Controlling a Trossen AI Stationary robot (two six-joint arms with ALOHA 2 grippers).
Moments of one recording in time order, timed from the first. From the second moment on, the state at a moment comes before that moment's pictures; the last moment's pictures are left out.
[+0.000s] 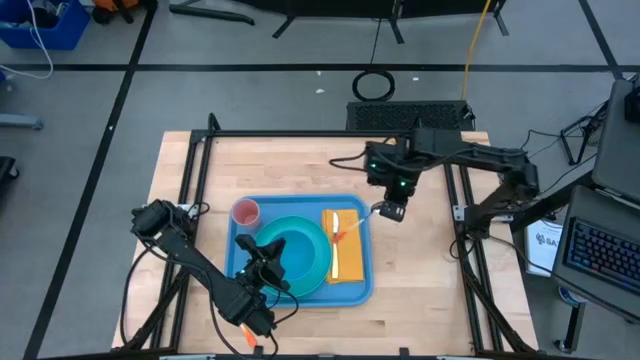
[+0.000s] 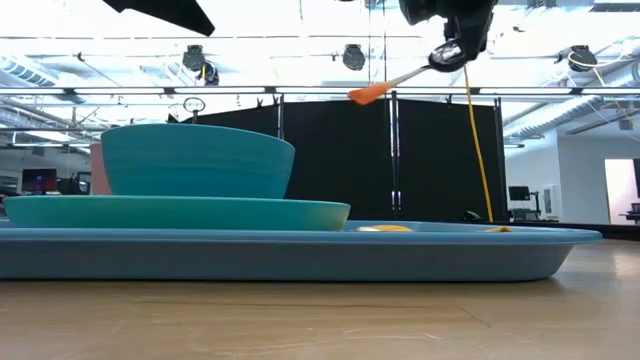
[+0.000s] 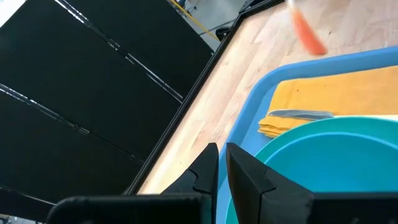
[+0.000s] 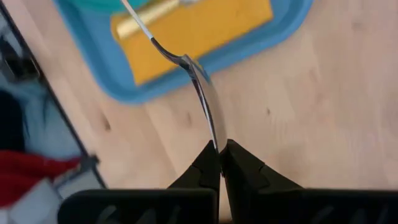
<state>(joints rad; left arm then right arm) -0.72 1.93 1.52 -1.57 -1.21 -1.26 -0.16 1.58 1.67 -1.57 -0.26 0.25</state>
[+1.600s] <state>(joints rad) -0.72 1.84 1.51 -0.61 -0.88 -0.71 0.25 1.75 1.75 -1.50 0.19 0.09</state>
